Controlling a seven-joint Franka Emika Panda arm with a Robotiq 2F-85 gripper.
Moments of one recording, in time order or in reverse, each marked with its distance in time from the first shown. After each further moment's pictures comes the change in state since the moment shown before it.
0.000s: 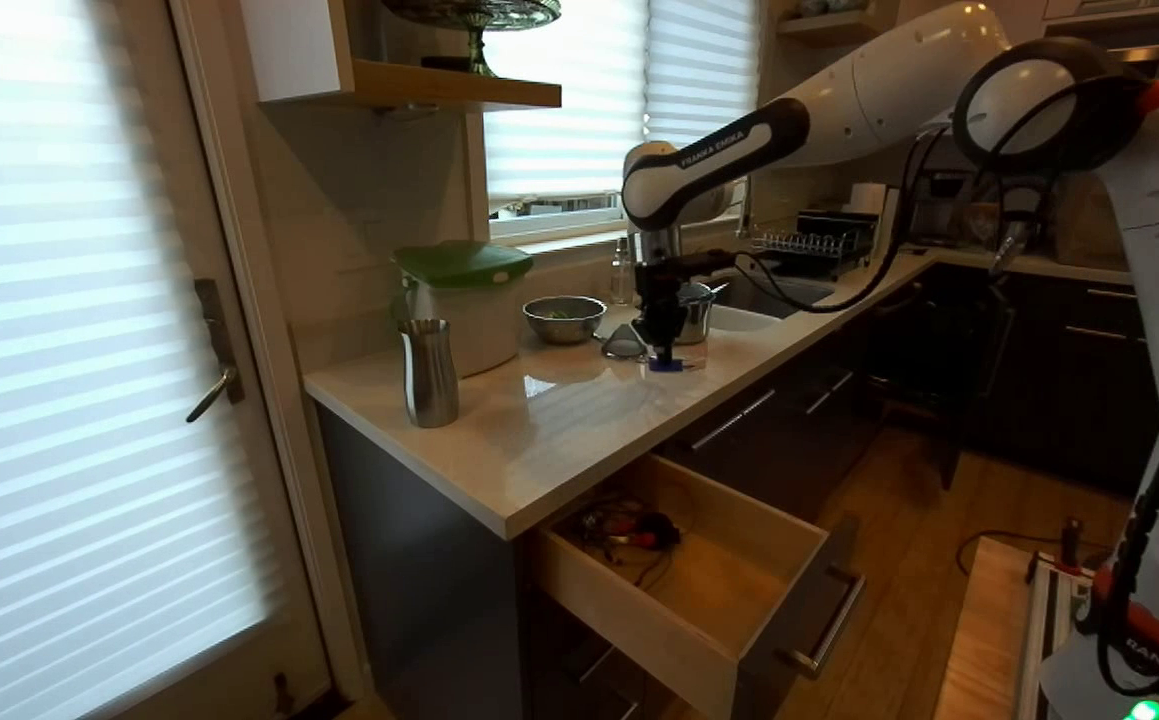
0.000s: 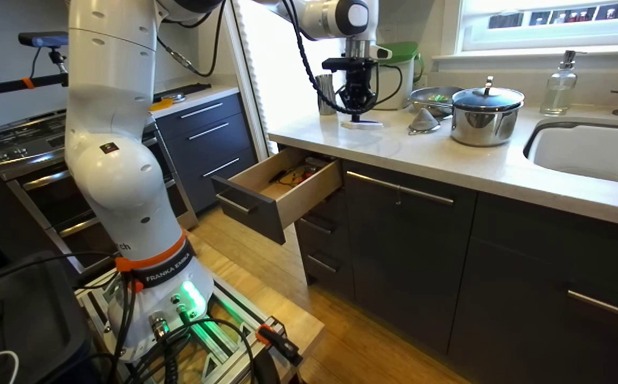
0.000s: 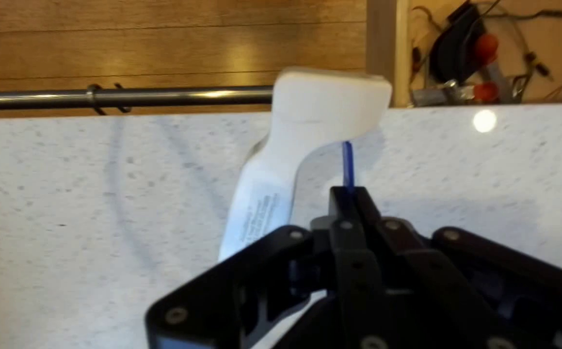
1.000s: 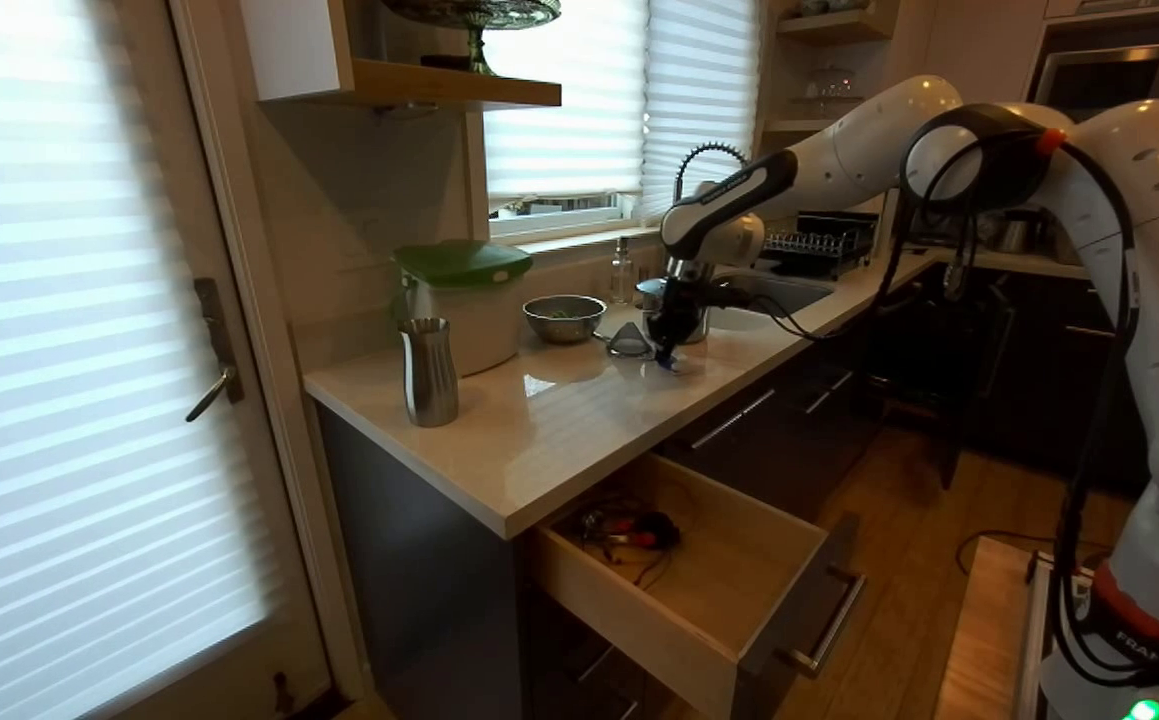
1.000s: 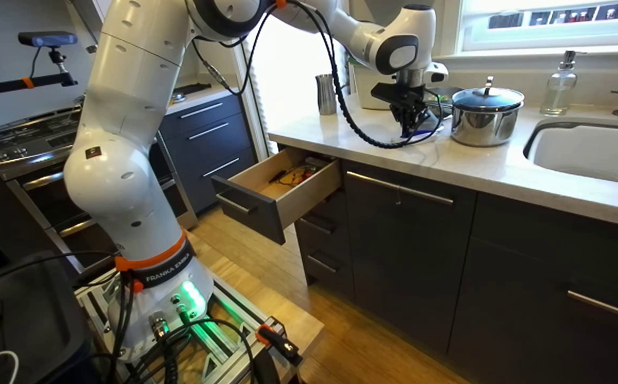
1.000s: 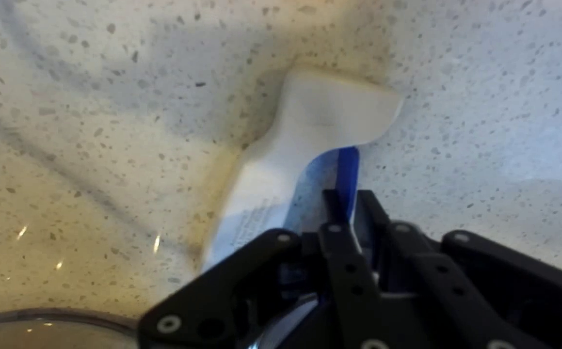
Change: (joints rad) arm -0.214 0.186 -0.009 0.068 0.261 0.423 -0.179
